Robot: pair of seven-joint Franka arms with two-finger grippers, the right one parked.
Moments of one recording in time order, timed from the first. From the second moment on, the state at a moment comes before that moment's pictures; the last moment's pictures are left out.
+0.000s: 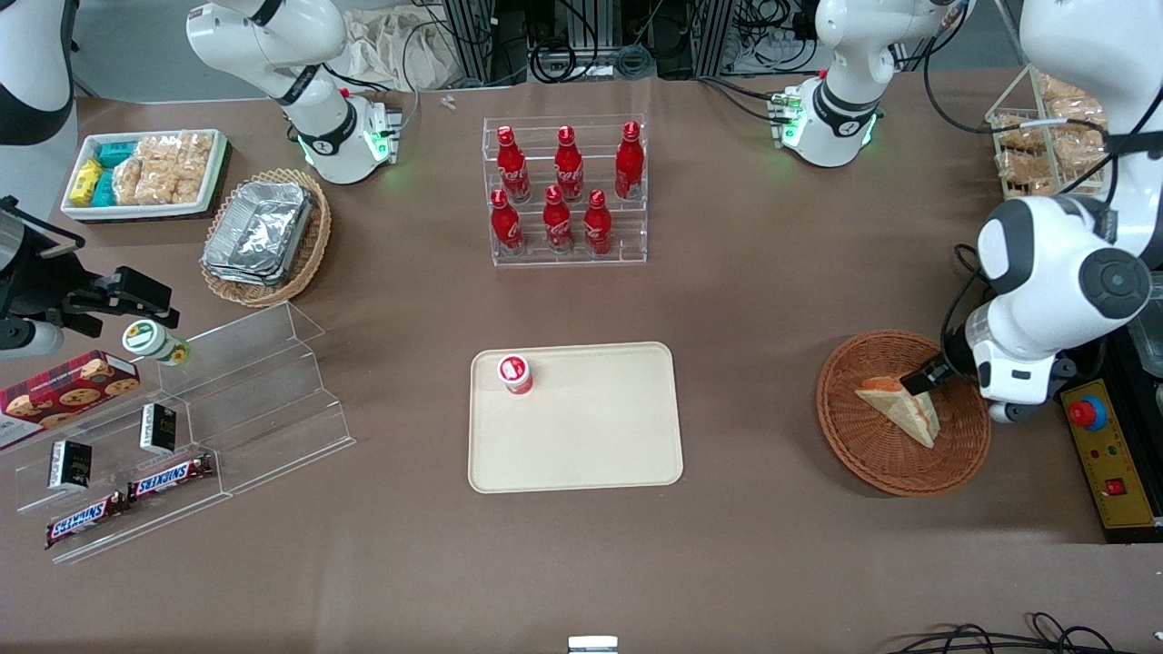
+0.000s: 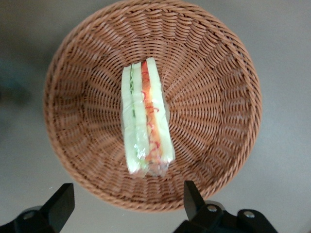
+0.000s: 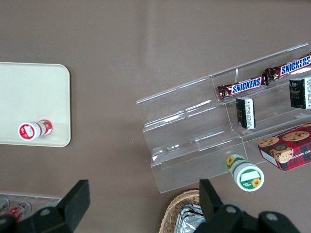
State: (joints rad) arm 0.18 0.26 -0.17 -2.01 0.03 2.24 -0.65
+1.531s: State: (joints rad) arm 0.18 0.44 -0.15 -2.01 0.03 2.43 -0.83
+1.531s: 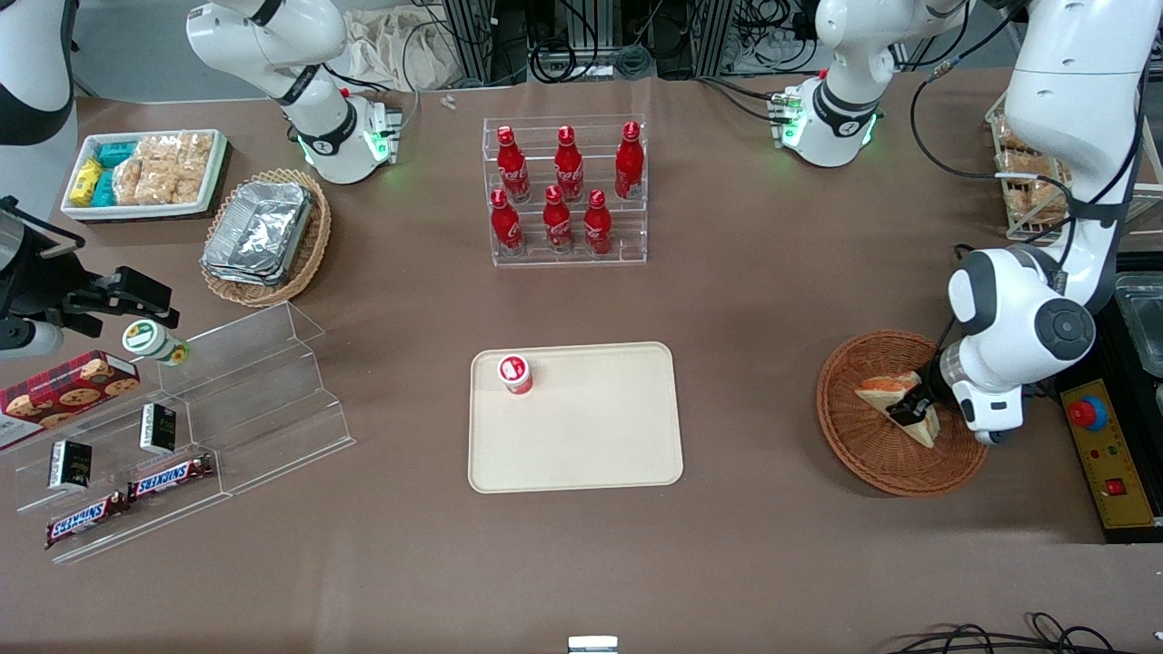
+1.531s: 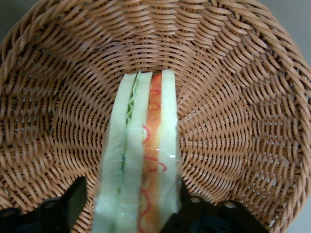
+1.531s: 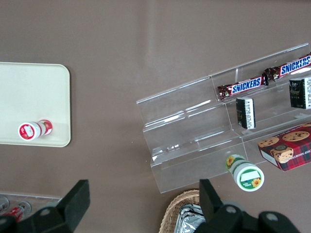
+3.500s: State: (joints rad) arm -0.08 0.57 -0.54 -1.48 0.21 1.87 -0.66
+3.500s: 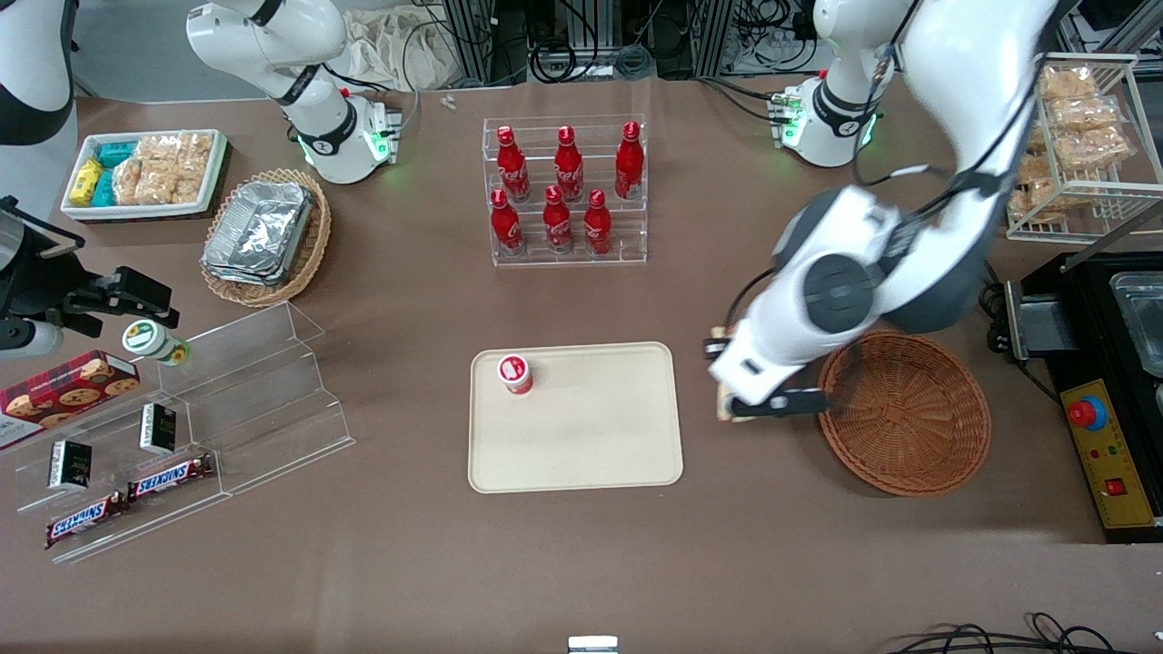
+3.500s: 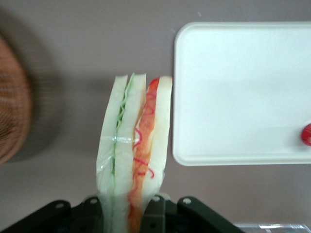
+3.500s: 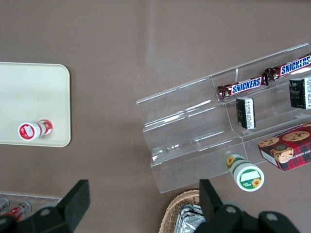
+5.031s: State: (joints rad) arm -0.28 0.89 -0.45 -1.25 0.36 2.02 -0.84
